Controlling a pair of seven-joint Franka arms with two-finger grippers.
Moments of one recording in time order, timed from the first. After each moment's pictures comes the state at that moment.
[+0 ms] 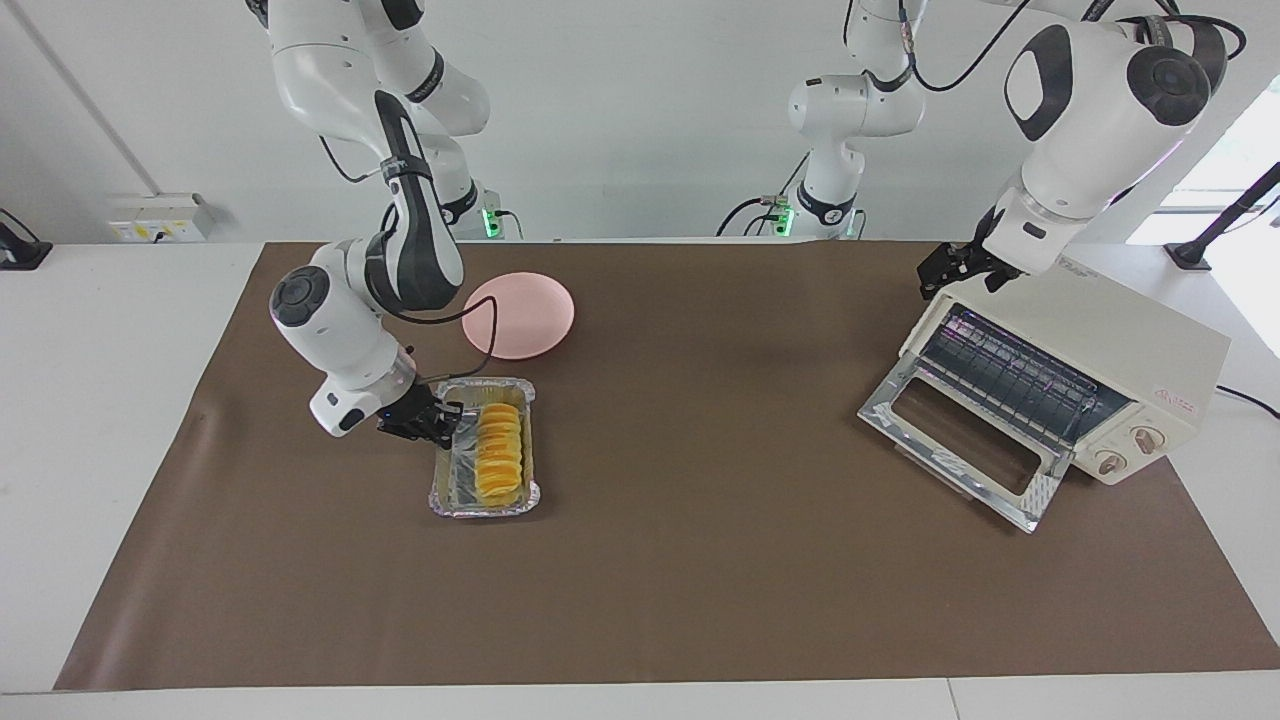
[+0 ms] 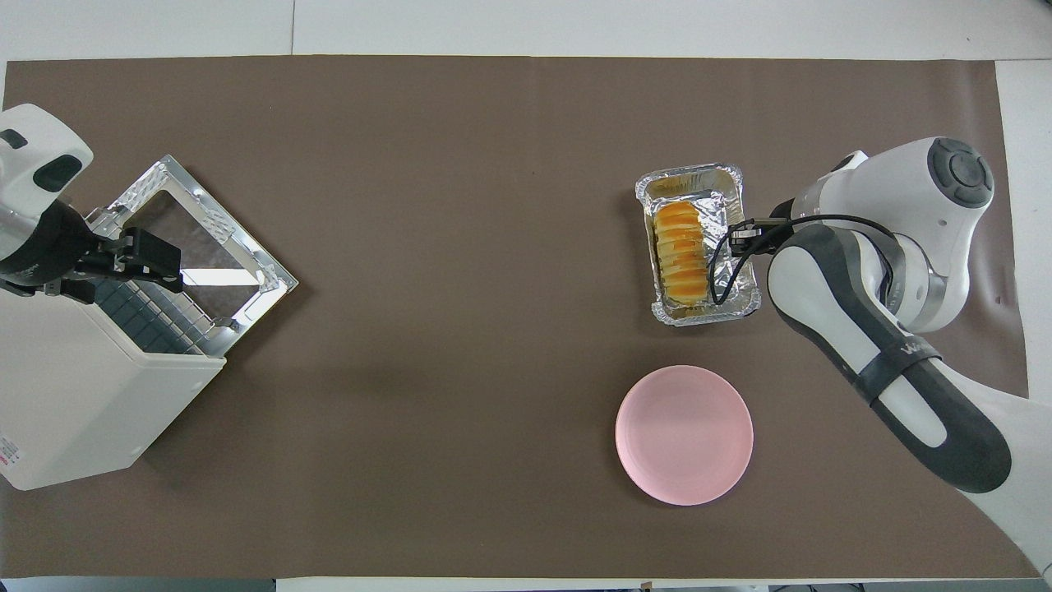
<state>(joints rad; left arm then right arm) -0.09 0.03 -0.01 -1.65 -0.02 1.50 -0.14 -0.14 0.31 0.23 -1.97 0.18 2.28 -0.01</state>
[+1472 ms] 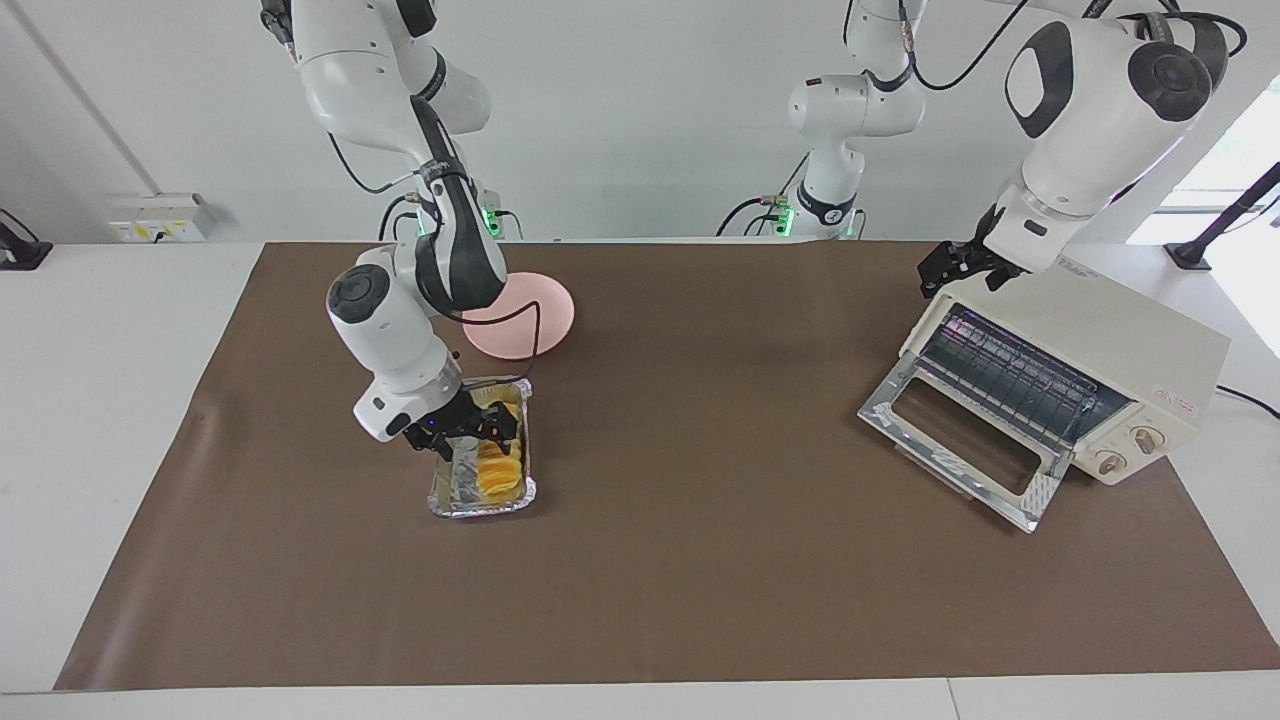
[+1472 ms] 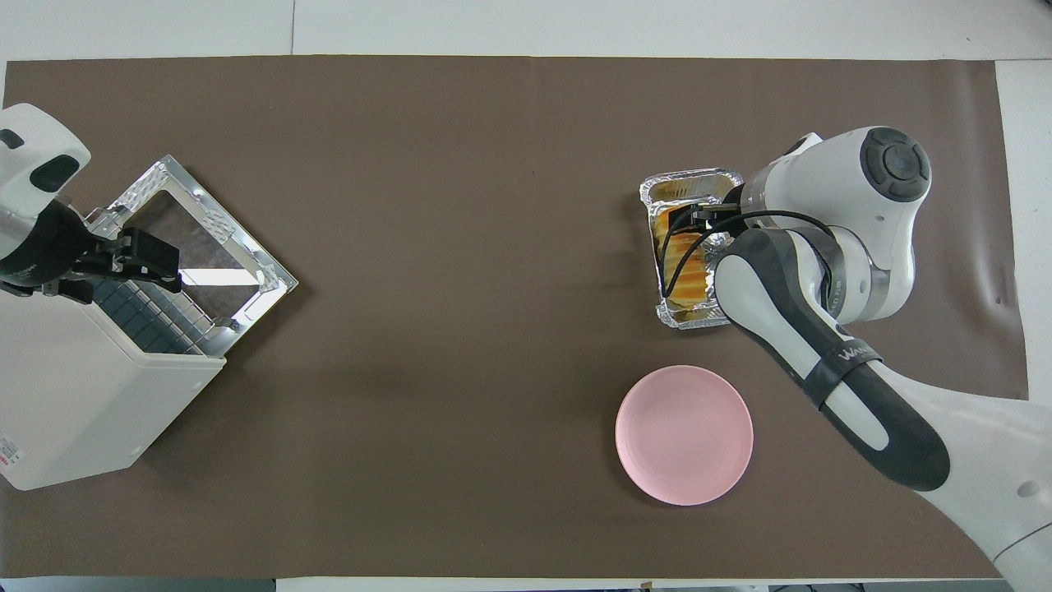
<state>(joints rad) -0.09 0.03 -0.01 -1.65 -0.02 1.50 -0.14 -0.02 0.37 0.23 -1.89 0.12 2.34 0.13</state>
